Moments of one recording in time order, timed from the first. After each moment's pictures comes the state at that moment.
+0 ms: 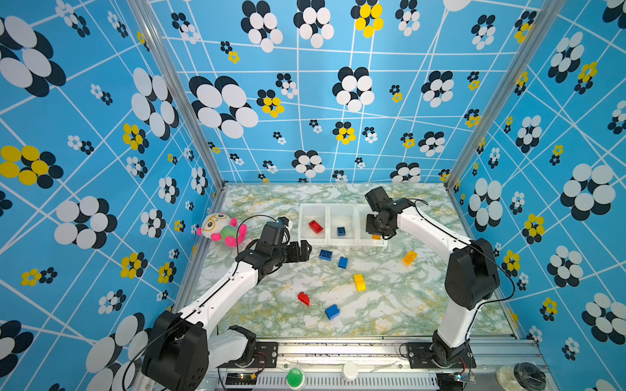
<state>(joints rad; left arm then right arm) -0.38 1.21 0.77 -0.35 0.20 -0.45 0.46 1.87 1.56 -0.87 0.21 0.52</state>
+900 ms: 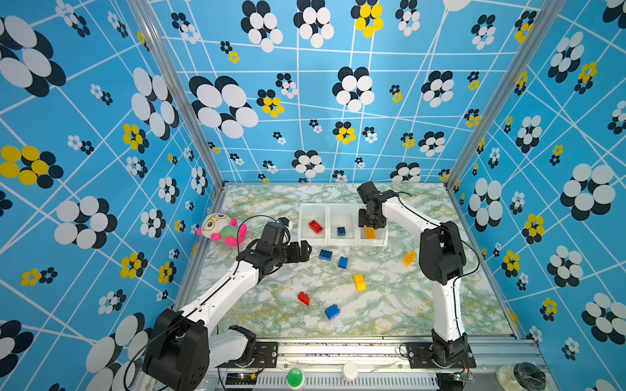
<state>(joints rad) -0.38 1.22 0.77 -0.35 0.20 -0.45 0.43 2.16 1.81 -0.89 0.19 0.44</state>
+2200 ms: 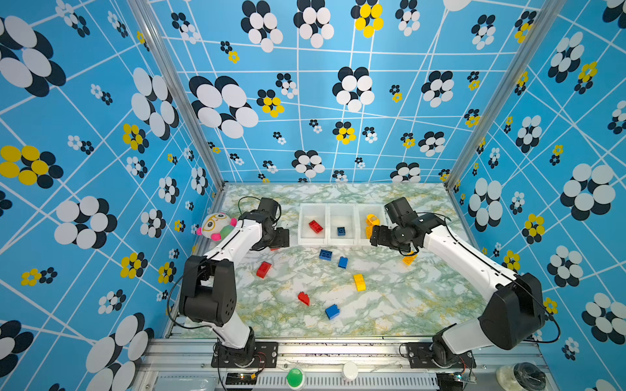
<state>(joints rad) -0.17 1.66 1.20 -0.79 0.00 -0.24 0.45 1.49 1.24 -0.87 0.02 0.56</state>
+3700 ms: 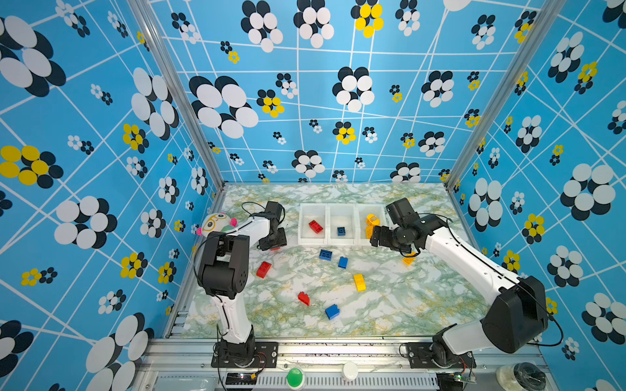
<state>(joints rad) -0.16 1.89 1.22 -0.63 -0.07 -0.41 0.45 1.48 1.23 -0.86 0.01 0.56</state>
